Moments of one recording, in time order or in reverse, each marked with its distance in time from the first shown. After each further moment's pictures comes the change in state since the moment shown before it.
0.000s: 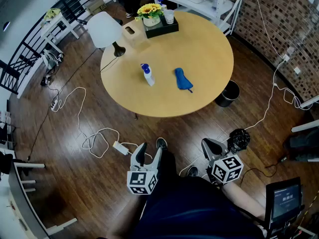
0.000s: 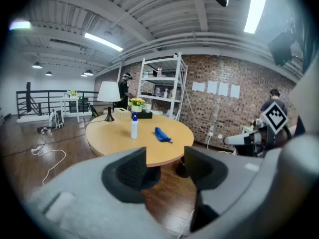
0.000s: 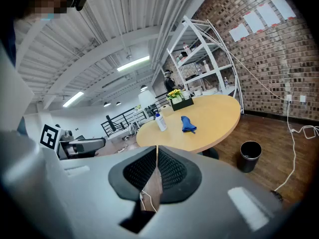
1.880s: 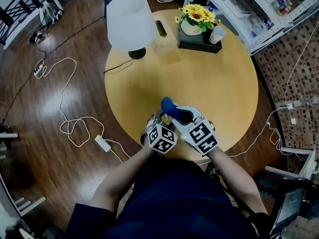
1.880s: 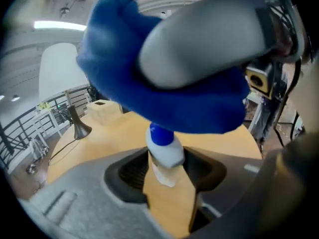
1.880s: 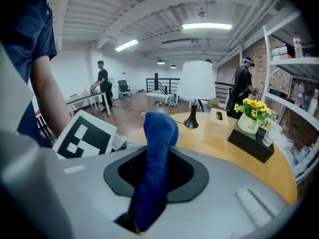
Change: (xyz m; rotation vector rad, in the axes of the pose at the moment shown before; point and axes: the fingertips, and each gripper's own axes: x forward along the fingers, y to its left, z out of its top) left arm 0.340 0.166 0.055 0.305 0.300 -0.091; right arm 0.397 0.081 0.166 -0.720 0.351 0.425
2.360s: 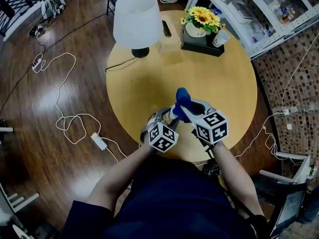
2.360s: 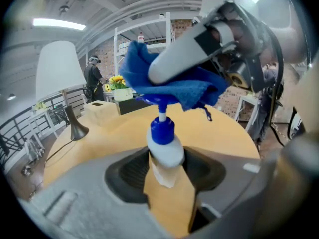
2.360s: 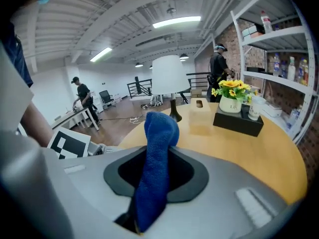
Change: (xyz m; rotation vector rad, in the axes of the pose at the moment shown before) left arm 0.004 0.000 0.003 0.011 -0.020 -0.042; right arm -0.005 -0.058 -0.016 0.280 -0.002 -0.084
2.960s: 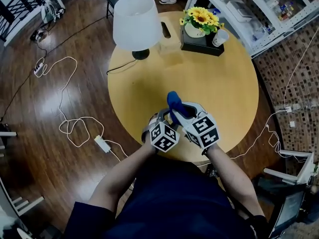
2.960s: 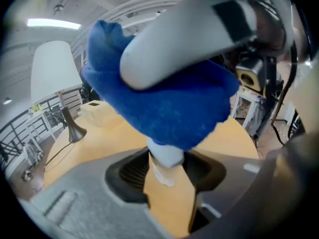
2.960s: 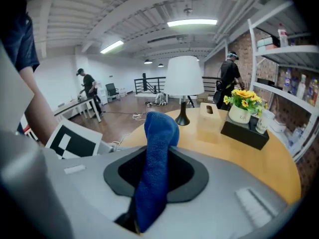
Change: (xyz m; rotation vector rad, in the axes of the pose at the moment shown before) left arm -0.004 0.000 -0.003 0.030 0.028 -0.028; right arm 0.015 0.037 0.002 -0.160 0.028 -0.011
